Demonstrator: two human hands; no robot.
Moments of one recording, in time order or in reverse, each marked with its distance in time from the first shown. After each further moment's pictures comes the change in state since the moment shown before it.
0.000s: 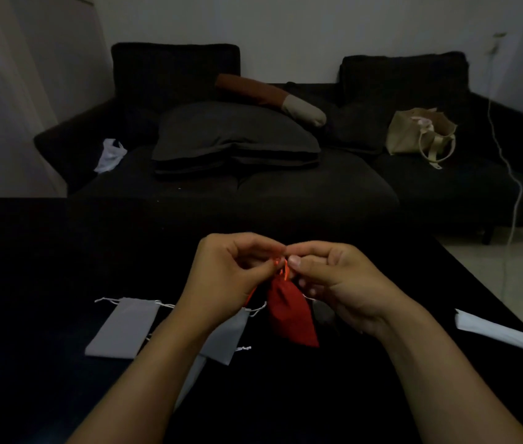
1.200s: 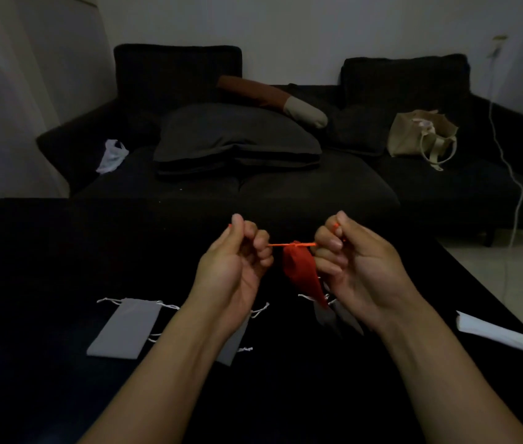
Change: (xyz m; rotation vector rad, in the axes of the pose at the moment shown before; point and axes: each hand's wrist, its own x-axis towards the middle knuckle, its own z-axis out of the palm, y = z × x) left_hand 0.011 0.008 0.018 -0.972 0.215 -0.420; right_hand 0.004 -0.017 0.003 0.603 -0.050 -0.169
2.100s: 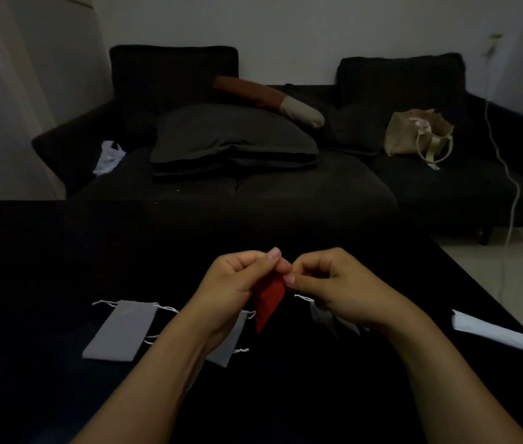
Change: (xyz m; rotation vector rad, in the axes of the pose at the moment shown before) left_hand -0.007 -0.006 -0.022 0.515 -0.248 -0.069; right_hand -0.008 0.001 -0.017 -1.130 -0.165 0.147
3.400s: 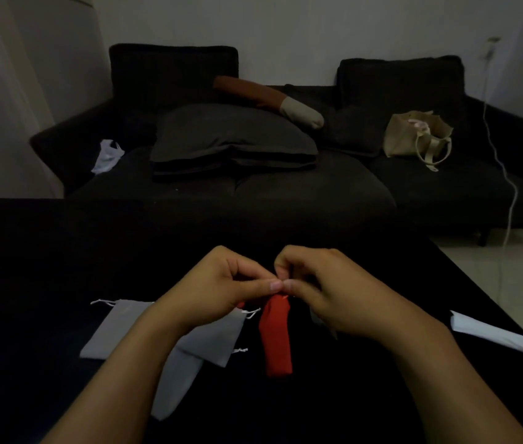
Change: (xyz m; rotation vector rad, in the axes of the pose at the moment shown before) left_hand -0.004 0.022 -0.025 0.449 -0.221 0.032; right_hand -0.010 -0.024 0.004 -0.560 0.021 -0.207
